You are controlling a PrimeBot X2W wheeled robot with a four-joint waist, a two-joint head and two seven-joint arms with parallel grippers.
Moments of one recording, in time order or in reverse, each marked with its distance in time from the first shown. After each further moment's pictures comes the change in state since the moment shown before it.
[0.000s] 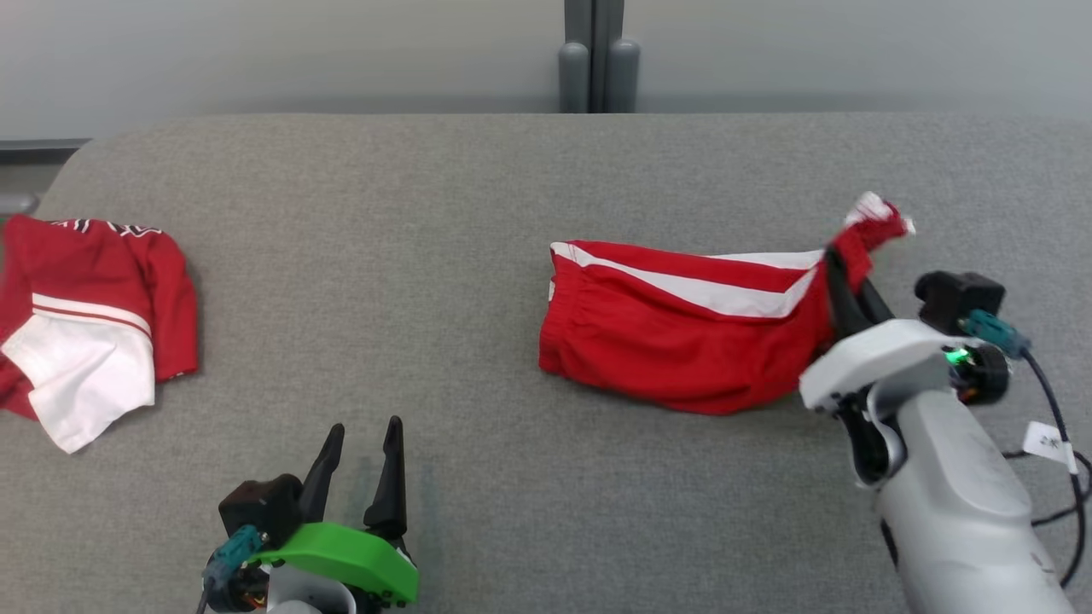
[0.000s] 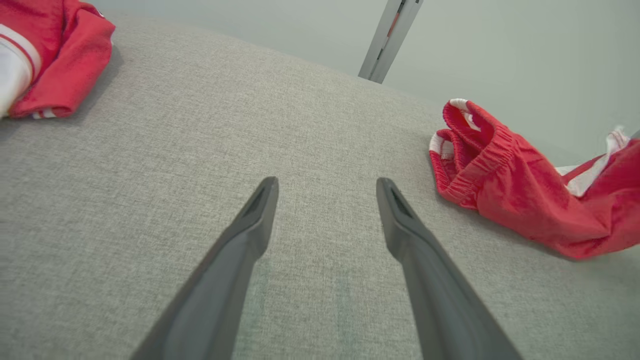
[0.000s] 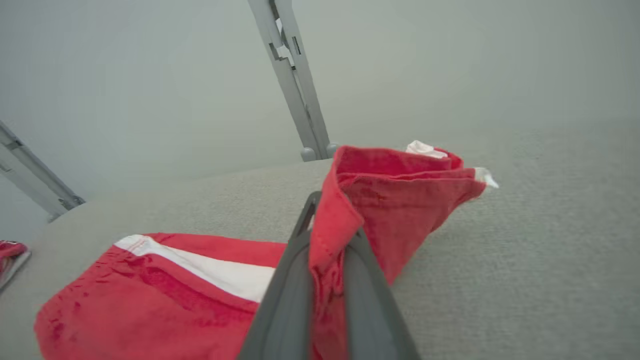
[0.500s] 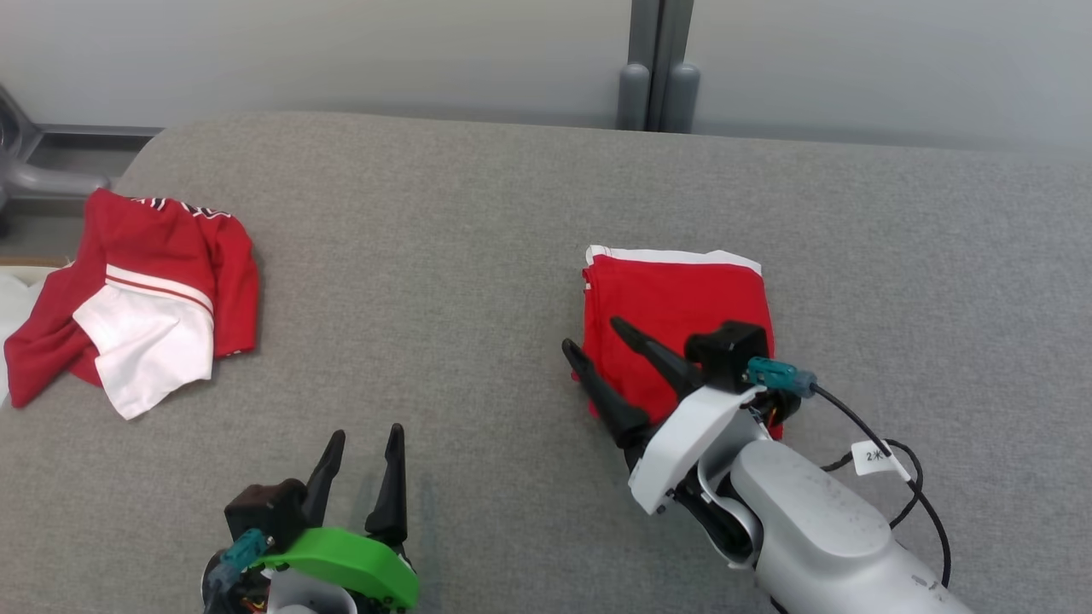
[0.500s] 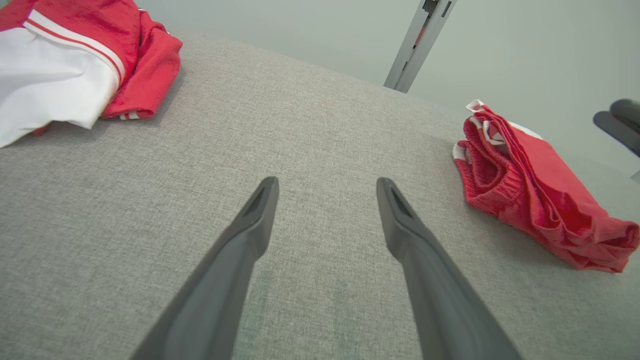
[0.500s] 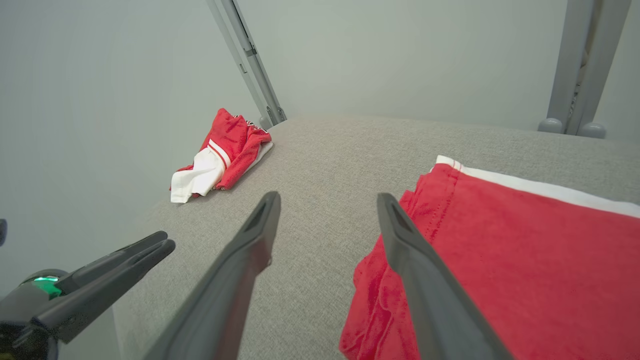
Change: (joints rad) left arm 0.003 -0.003 0.002 0.018 0.033 0.000 0.000; right arm -0.026 0.004 0.696 -0.098 0.313 0.000 0.000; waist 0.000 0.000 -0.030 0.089
